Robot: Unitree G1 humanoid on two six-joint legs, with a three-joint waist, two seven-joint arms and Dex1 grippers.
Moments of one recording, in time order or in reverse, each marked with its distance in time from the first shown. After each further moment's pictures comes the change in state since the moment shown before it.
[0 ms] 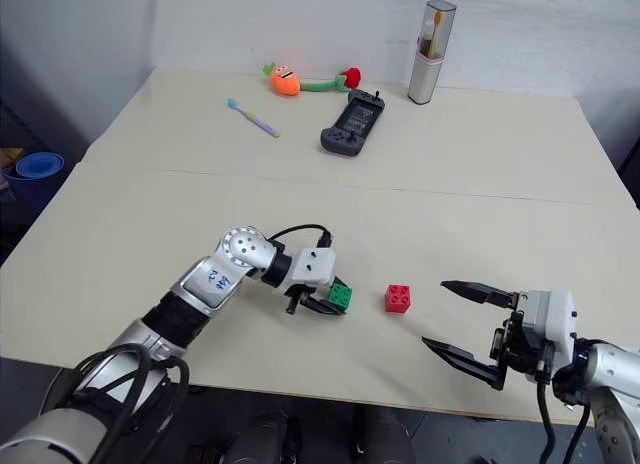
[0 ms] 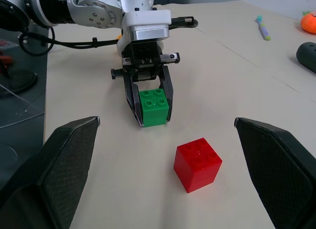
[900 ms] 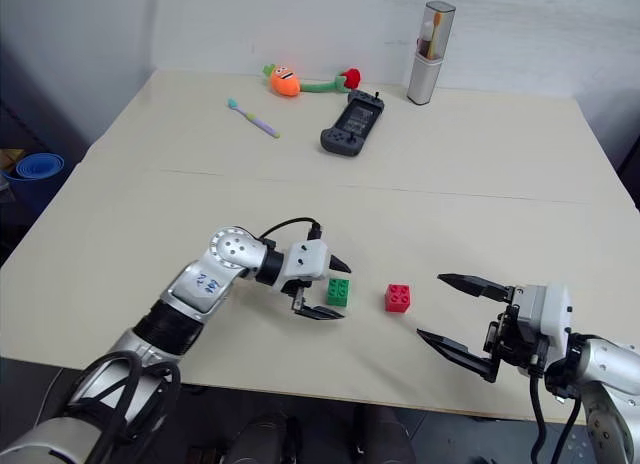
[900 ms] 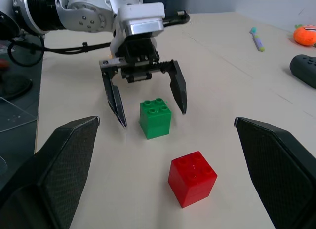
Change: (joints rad) left arm 0.039 0.042 0.086 -0.115 -0.024 0.043 0.009; right arm -0.041 0.006 0.030 0.004 -0.001 -0.014 -0.017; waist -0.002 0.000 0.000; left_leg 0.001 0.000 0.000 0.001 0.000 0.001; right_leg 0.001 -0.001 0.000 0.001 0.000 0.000
